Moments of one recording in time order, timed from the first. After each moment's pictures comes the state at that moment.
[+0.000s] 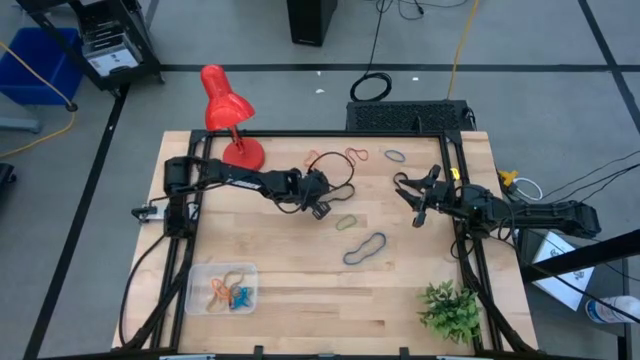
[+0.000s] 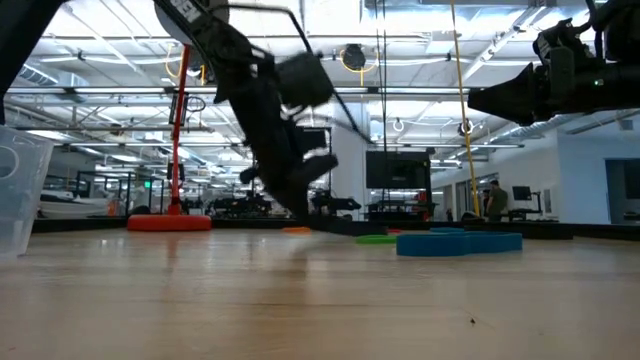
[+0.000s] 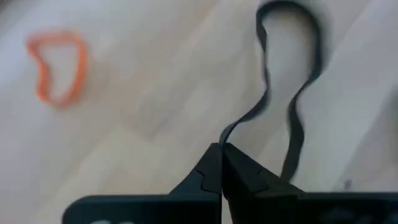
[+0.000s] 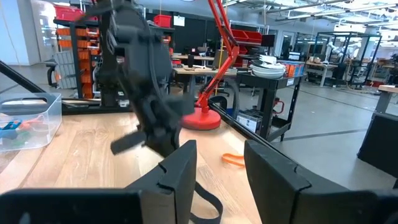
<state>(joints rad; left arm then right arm) 0.17 1.93 1.18 -0.28 -0.28 -0.40 -0.12 0.32 0.02 0.34 0.24 -0.08</state>
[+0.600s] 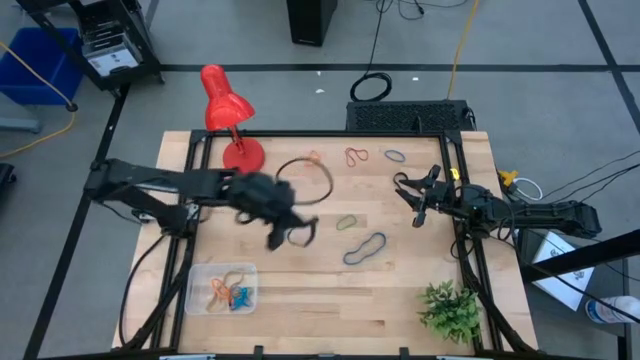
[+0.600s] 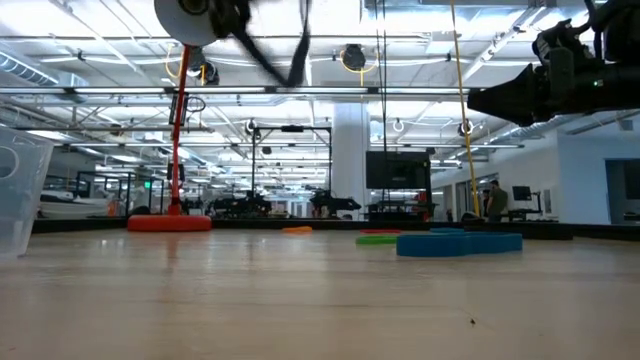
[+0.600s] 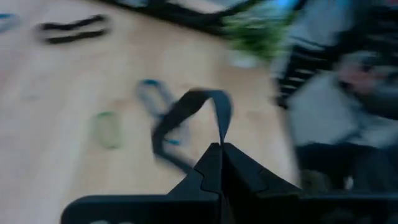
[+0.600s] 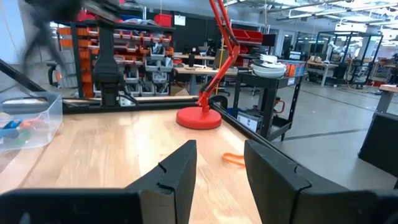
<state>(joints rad) -0.10 1.30 1.18 -0.46 0.14 -0.34 -0.12 0.32 0.02 0.35 0.24 -0.08</state>
